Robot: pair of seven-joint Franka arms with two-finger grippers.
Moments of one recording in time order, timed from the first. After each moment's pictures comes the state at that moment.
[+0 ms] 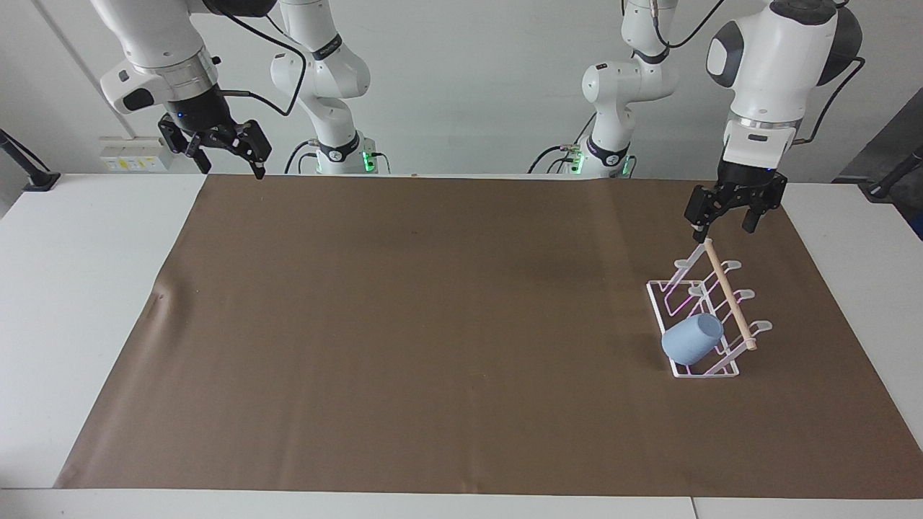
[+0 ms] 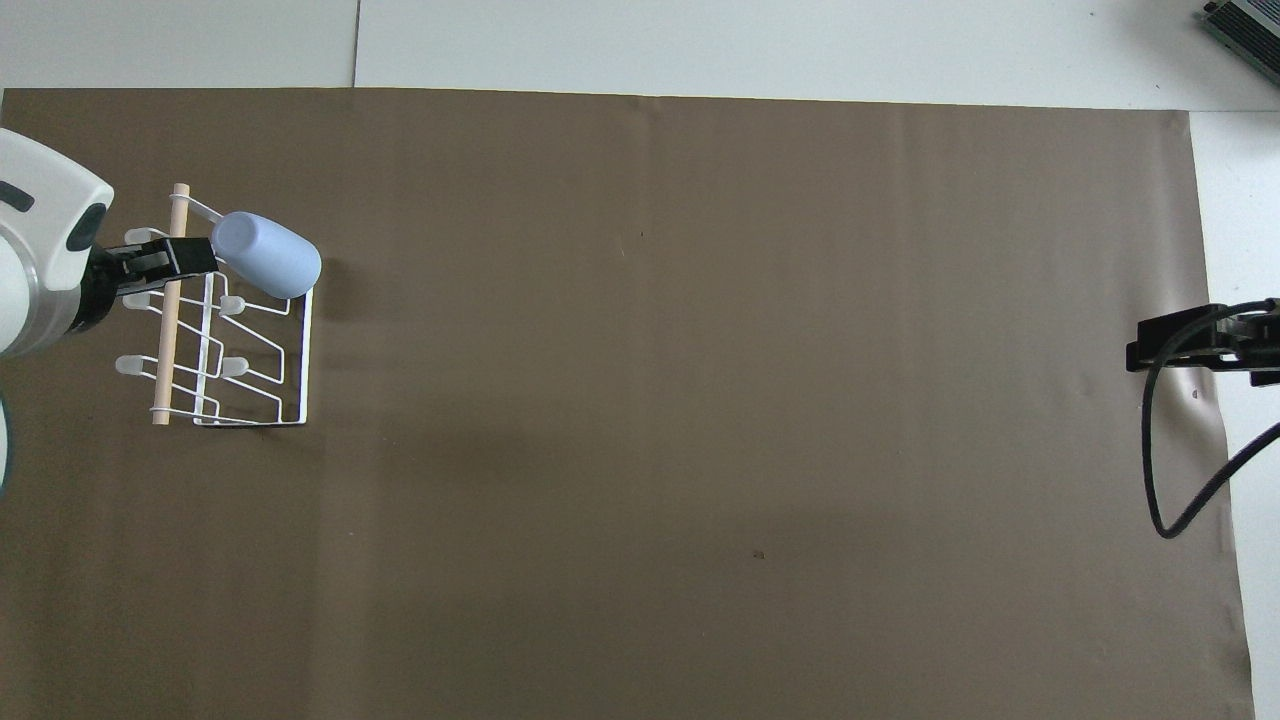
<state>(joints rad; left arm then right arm) 0.09 -0.13 -0.20 -1.86 0.07 1.99 -0.25 -0.09 -0.08 0.06 -1.60 0.00 1.50 0.11</state>
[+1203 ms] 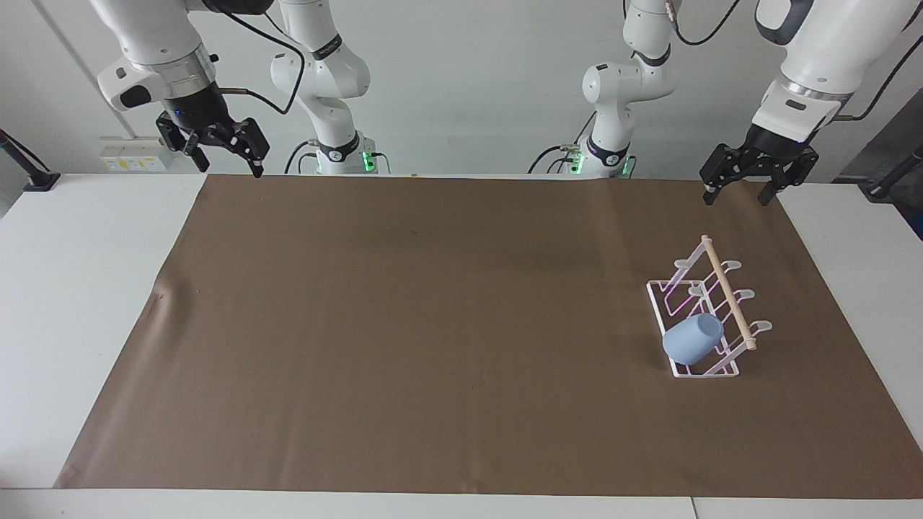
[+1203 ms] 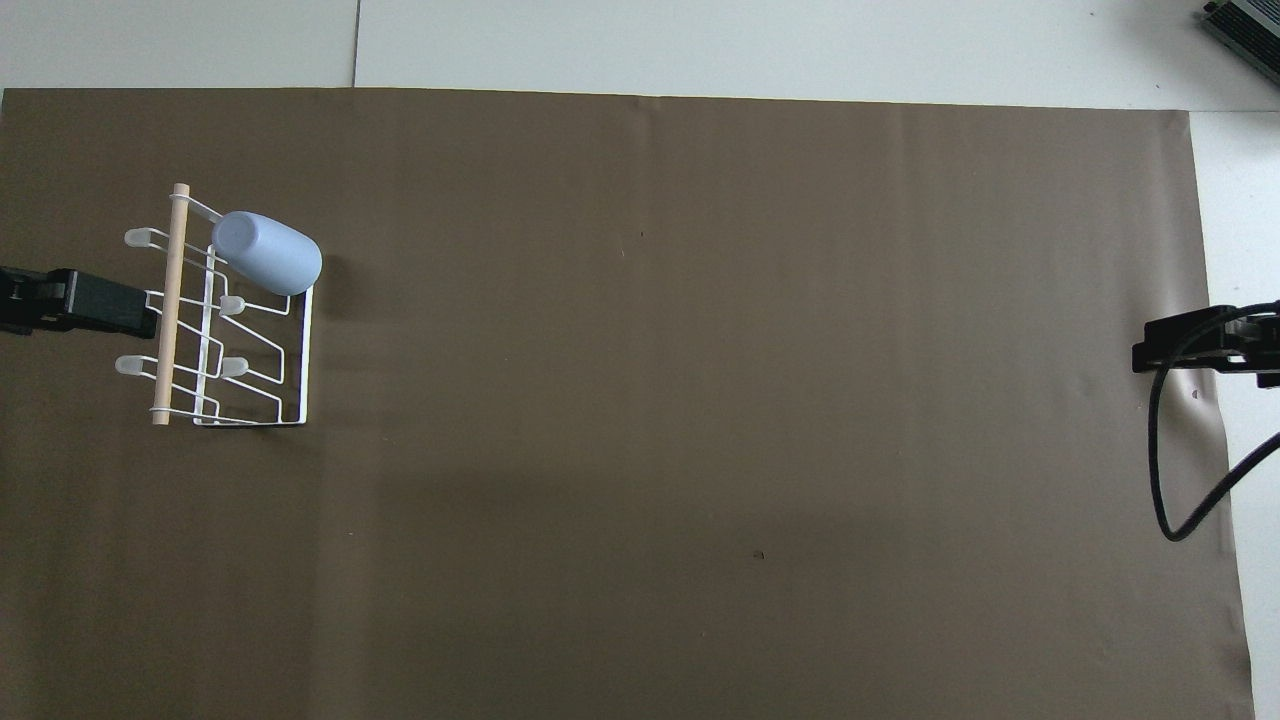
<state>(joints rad) -0.07 -0.03 0.00 -1.53 -0.03 1.51 0.03 -0.09 -0.09 0.06 -1.60 0.00 1.51 0.11</state>
